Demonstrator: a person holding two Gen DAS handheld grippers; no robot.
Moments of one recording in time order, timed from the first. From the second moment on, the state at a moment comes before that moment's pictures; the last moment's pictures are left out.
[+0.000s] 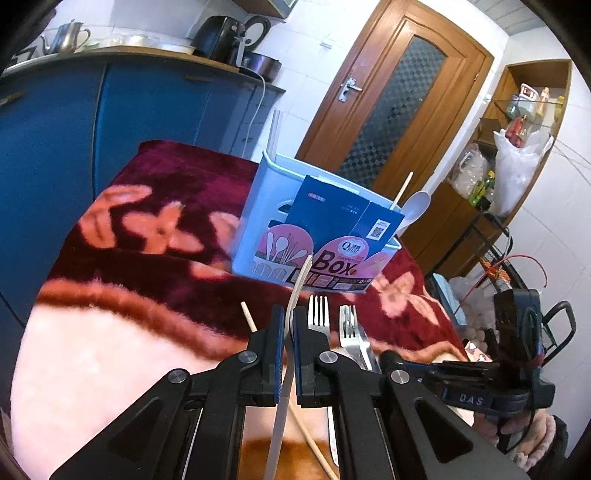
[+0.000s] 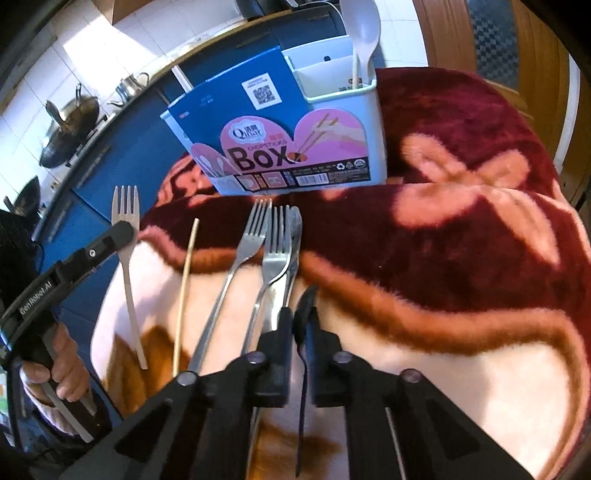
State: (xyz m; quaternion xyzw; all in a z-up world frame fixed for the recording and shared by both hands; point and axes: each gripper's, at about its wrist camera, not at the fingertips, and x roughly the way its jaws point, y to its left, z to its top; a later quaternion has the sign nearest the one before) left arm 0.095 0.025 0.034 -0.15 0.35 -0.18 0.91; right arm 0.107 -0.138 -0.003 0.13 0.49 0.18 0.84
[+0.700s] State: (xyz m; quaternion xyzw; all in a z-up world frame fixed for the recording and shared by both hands) left arm 0.100 0.020 0.075 -0.15 0.28 -0.17 0.93; right arm 0.079 -0.155 0.048 0.15 0.31 0.18 0.92
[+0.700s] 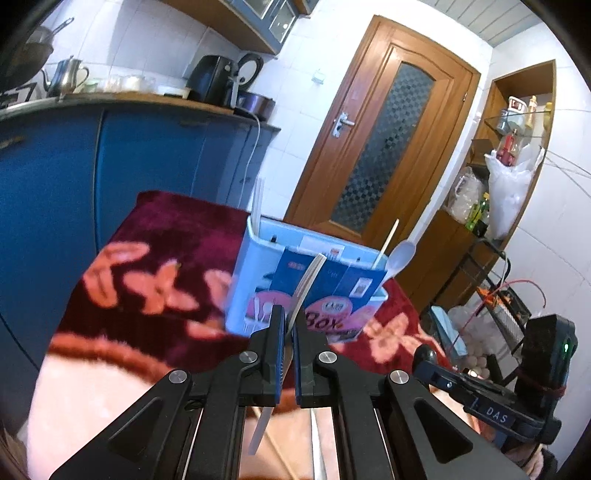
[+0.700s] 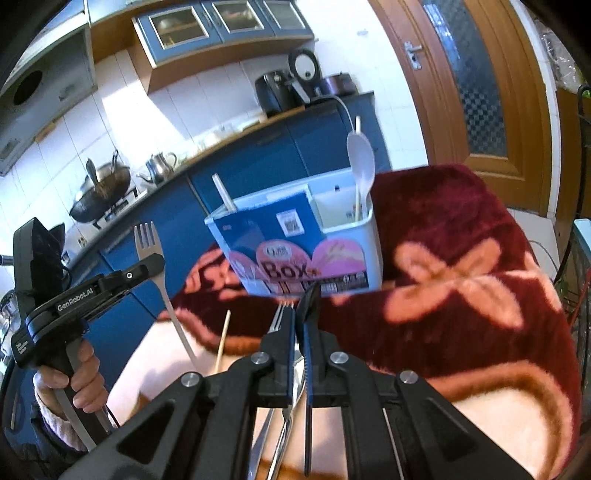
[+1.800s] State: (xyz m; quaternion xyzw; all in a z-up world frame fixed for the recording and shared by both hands) left arm 0.181 0.015 0.157 -0.17 0.10 -0.14 0.97; right arm 0.093 -0.176 0.043 0.17 0.28 0.16 0.93
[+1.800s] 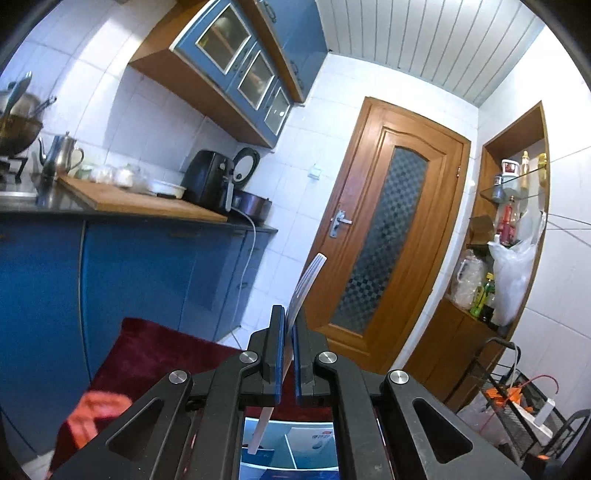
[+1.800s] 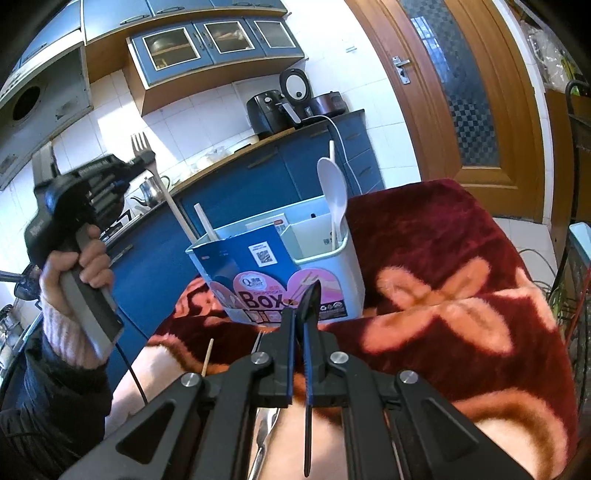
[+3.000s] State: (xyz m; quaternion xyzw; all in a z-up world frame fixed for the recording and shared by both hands) left arm 0.205 0.008 0.082 -0.16 0.15 -0.13 0.97; right arm 0.209 -0.150 0.100 0.11 0.09 0.11 0.98
